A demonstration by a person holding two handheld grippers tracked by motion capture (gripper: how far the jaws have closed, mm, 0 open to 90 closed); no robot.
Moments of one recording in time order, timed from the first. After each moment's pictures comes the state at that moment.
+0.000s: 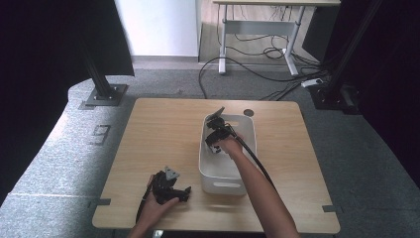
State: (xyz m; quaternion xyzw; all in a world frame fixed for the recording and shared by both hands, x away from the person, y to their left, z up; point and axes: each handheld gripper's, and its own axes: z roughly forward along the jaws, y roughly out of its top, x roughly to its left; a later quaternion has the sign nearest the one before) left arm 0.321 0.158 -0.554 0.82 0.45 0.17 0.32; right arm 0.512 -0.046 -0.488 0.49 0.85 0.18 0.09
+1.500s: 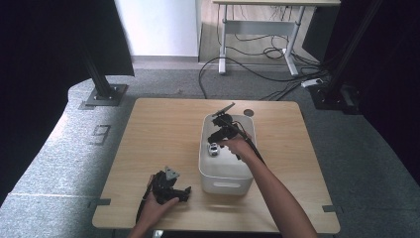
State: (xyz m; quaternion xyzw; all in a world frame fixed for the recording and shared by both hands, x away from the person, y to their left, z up) left arm 0.321 0.158 -0.554 0.82 0.45 0.17 0.32; right arm 0.473 -0.067 -0.431 0.47 0.84 0.26 0.08
